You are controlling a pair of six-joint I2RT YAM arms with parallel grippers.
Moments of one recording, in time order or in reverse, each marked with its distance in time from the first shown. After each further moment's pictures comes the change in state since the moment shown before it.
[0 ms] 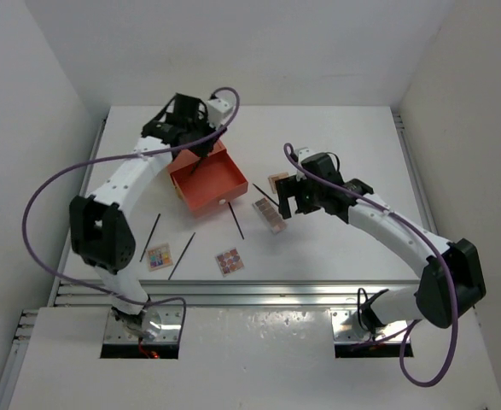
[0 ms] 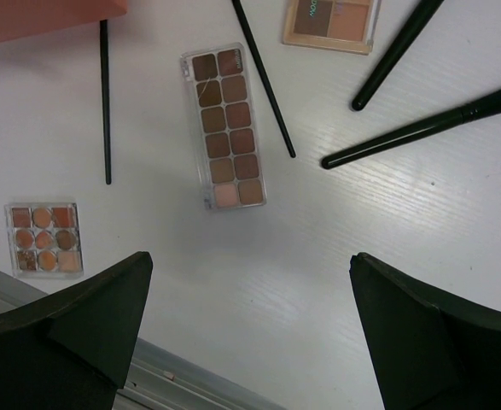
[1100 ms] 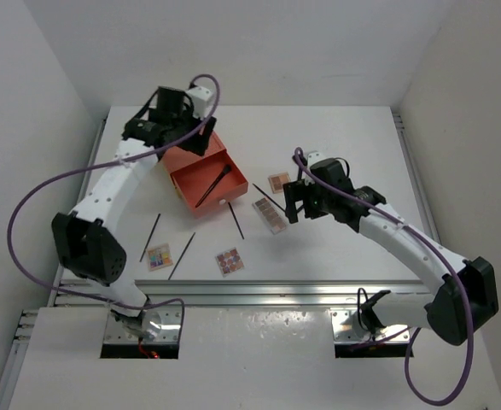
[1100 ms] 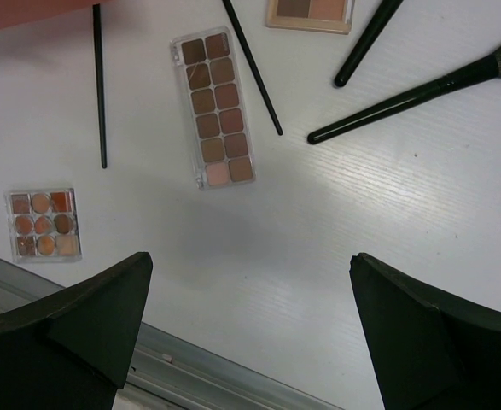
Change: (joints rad) left arm -0.006 -0.012 0.016 -0.080 -0.097 -0.105; right arm -0.006 -0.112 -0.052 -0.039 0.023 0.023
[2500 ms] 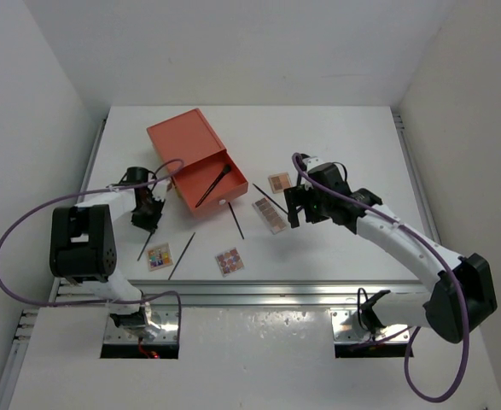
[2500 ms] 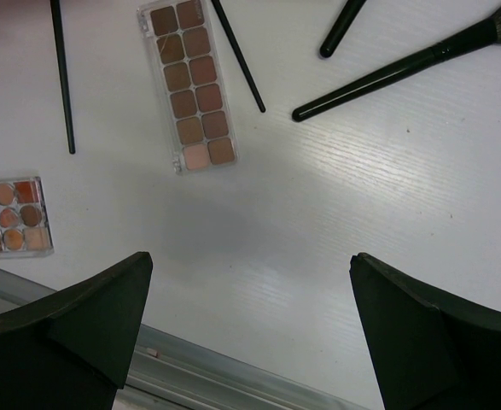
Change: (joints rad) left arm 0.379 -0.054 -0.779 0.167 -0.009 0.122; right arm 0.008 0.009 -0.037 -0.014 0.035 0.003
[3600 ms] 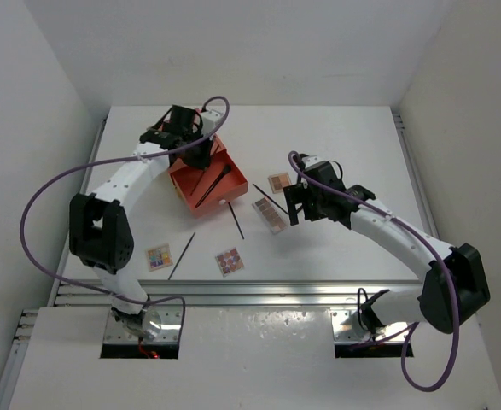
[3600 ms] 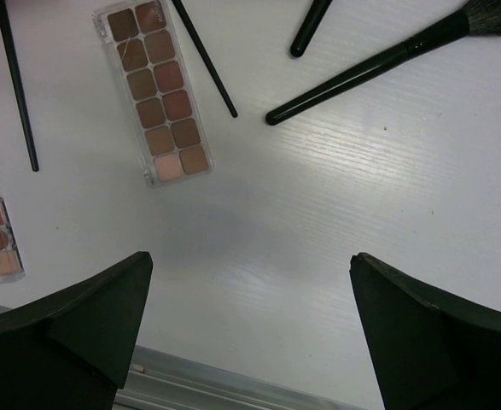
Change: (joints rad) left arm -0.344 0.089 0.649 -0.105 0.175 -0.149; right arm 0.000 0.067 0.026 -0.002 0.069 0.011
